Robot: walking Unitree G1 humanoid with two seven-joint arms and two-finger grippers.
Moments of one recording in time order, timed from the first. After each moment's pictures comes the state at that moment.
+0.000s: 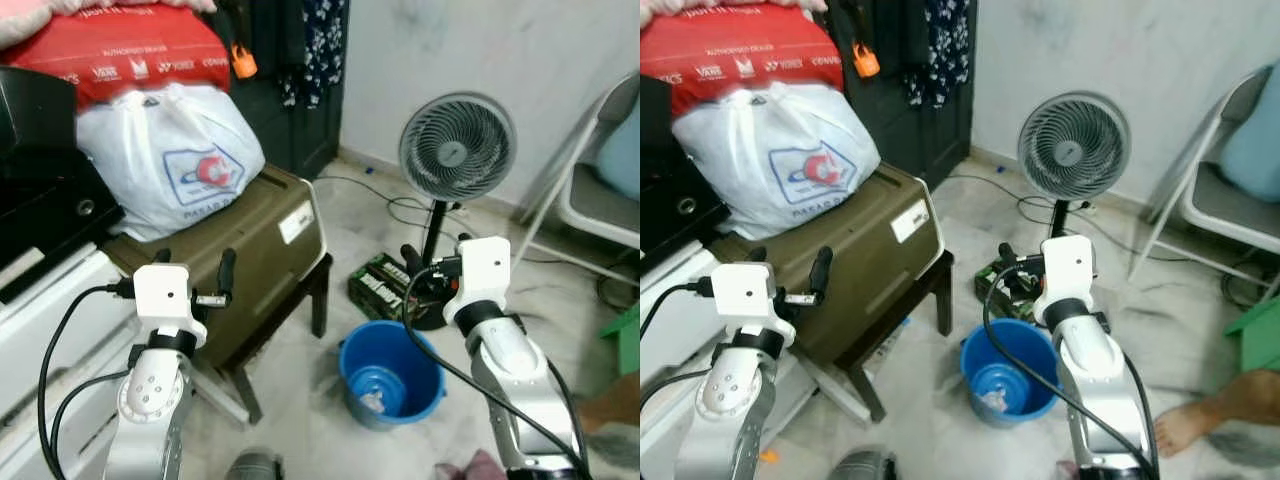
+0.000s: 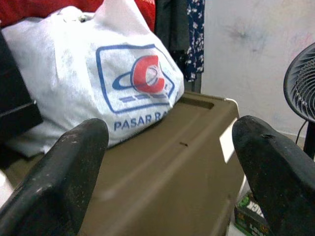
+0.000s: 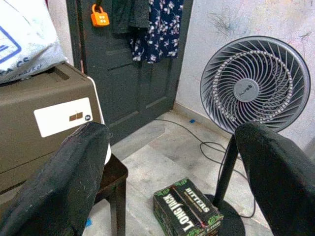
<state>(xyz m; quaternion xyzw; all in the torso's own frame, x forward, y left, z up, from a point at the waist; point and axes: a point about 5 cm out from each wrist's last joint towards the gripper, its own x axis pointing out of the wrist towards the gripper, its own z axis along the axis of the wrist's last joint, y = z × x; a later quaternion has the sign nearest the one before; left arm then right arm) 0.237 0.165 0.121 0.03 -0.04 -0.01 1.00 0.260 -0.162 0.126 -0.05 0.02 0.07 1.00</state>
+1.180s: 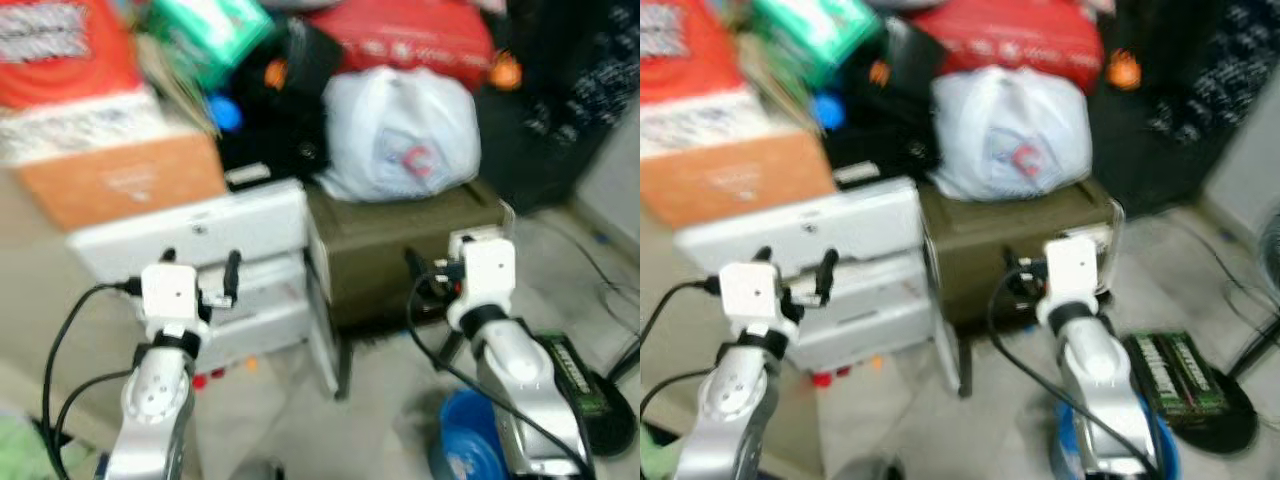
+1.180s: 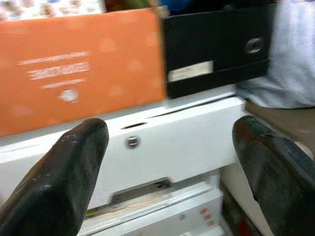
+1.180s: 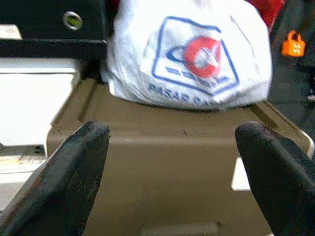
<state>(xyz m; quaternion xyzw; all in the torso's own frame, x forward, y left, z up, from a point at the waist) 0.234 0.161 0.117 0.04 -0.02 -0.01 1.00 0.258 -0.165 0.123 -0.05 0.02 0.07 1.00</state>
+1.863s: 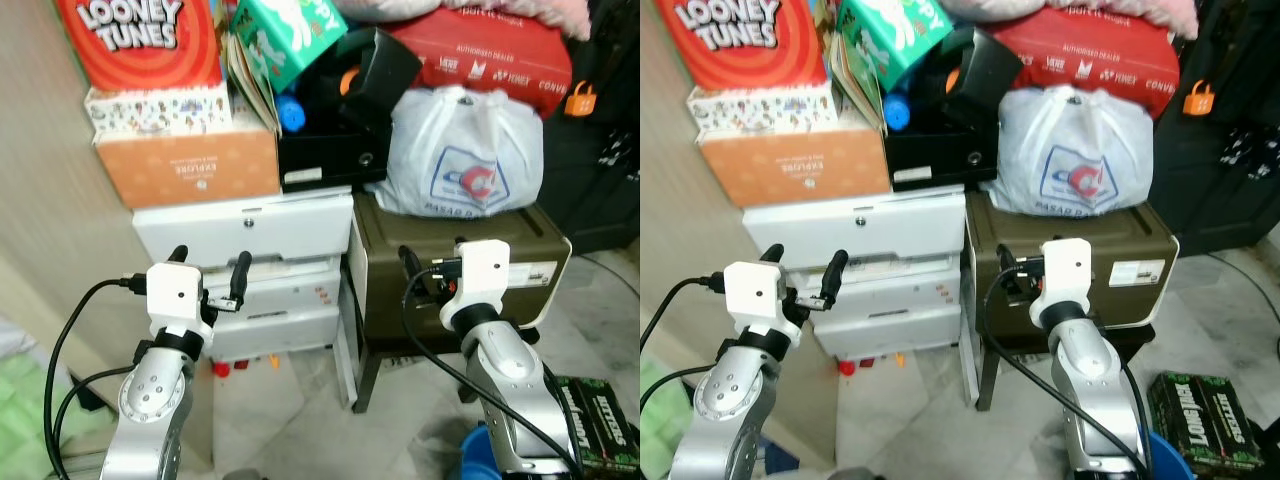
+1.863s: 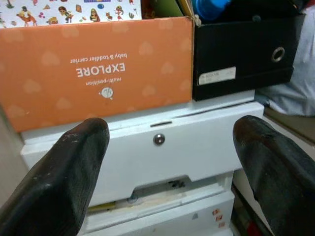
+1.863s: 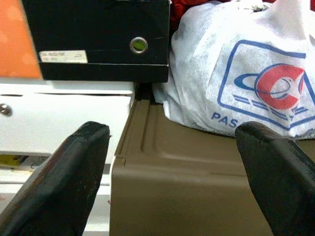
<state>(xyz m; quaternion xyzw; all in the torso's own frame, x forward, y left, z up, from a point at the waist) 0.231 0.156 0.118 0.02 -0.03 -0.06 1.00 0.258 -0.159 0.122 -0.02 0.02 0.07 1.00</state>
